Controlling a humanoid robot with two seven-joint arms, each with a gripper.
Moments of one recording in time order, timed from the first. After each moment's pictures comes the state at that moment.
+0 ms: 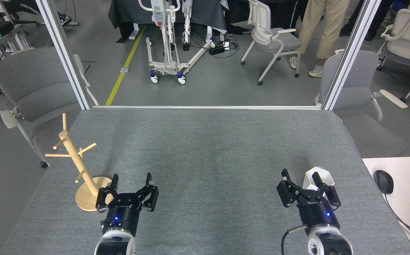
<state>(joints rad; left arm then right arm) -0.10 -0.13 0.05 -1.49 -1.61 -0.02 0.06 -0.09 0.11 -0.20 -1.55 1.39 -0.23 0.12</state>
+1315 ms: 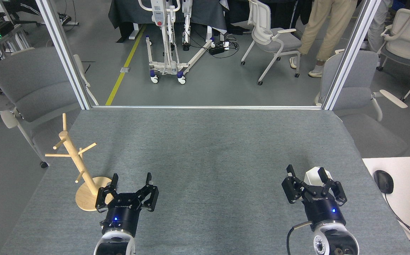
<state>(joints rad) -0.09 -0.13 0.05 -1.50 -1.60 -0.03 0.07 -0.11 0.06 -0.21 -1.55 1.40 -0.22 0.12</state>
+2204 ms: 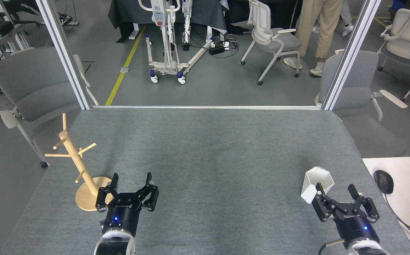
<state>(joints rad) -0.09 -0.13 0.05 -1.50 -1.60 -0.03 0.07 -0.06 -0.08 -0.30 -1.41 1.39 -0.32 0.02</state>
